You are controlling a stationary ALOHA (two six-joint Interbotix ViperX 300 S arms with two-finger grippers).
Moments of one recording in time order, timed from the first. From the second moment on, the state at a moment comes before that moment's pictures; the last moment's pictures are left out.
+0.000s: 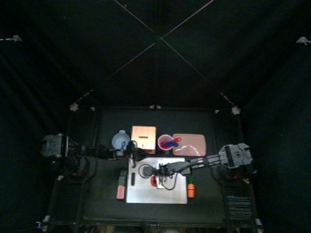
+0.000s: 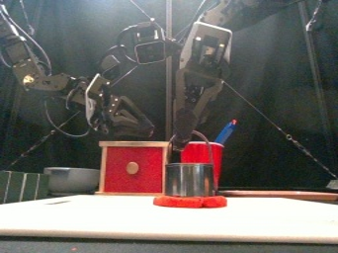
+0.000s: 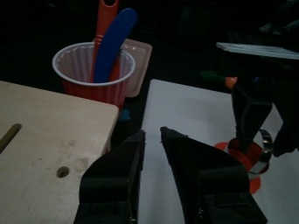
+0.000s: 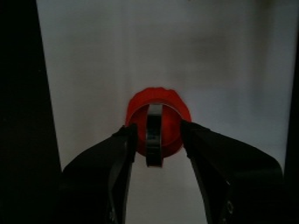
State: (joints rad) left arm 0.13 -0.02 0.98 0.01 -0.70 -0.13; right arm 0.10 0.20 0.26 0.06 0.67 0.11
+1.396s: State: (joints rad) left arm -0.28 0.23 0.89 -0.33 -0.95 0.13; right arm 0.15 0.03 1.00 0.00 -0.73 0.10
